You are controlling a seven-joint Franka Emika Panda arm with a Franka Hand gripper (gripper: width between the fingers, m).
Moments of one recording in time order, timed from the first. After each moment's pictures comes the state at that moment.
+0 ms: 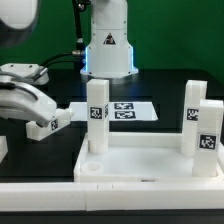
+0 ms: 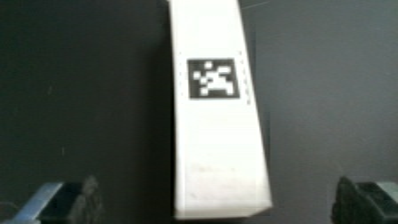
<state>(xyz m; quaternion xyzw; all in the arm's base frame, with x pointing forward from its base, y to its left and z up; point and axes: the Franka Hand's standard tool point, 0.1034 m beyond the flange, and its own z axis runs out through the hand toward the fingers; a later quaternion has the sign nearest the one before) 0.460 -0.171 0.031 -0.90 0.22 0.35 0.16</state>
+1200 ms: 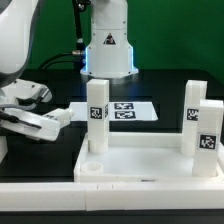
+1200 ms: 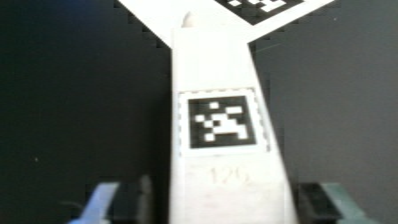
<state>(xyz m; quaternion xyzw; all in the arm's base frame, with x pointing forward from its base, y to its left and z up) 0.435 -0.169 0.007 -0.83 0.28 0.46 0.17</state>
